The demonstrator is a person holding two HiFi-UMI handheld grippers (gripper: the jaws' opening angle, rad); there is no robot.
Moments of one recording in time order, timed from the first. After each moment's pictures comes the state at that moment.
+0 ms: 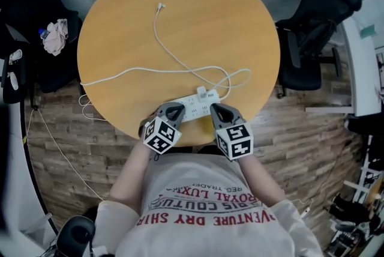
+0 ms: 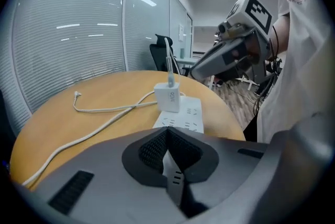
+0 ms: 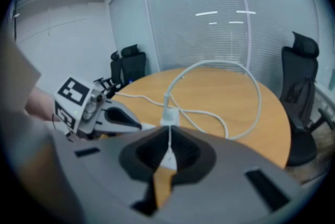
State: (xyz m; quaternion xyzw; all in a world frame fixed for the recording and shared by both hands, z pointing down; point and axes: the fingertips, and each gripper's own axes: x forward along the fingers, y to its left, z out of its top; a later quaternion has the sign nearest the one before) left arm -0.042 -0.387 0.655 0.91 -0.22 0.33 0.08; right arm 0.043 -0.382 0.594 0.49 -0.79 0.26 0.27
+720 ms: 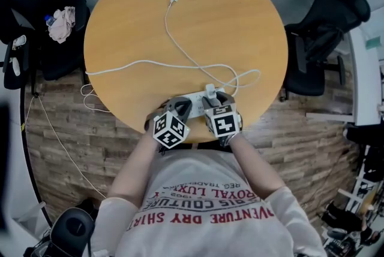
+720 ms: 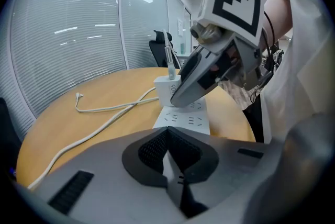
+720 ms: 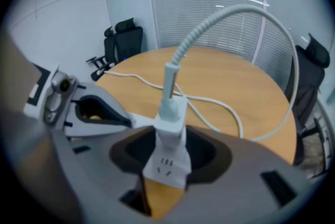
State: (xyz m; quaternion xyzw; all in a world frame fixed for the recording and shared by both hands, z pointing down) left arm -0.036 -0.390 0.669 0.90 -0.23 0.36 0.06; right arm 0.021 -0.414 0.654 0.47 -0.74 0.28 0.38
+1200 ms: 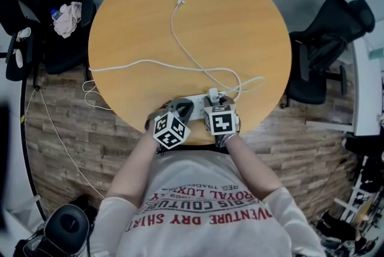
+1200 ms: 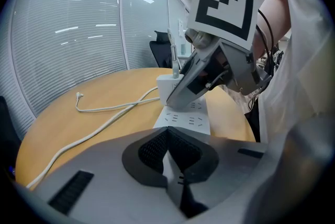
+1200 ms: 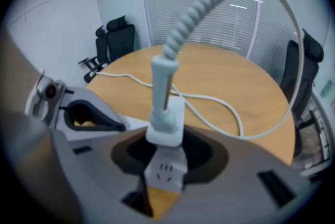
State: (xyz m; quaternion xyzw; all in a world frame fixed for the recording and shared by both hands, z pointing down) left arm -0.038 -0.390 0.669 0.90 -0.23 0.35 0.06; right arm 0.020 -0.422 0.663 0.49 -0.72 0.30 0.38
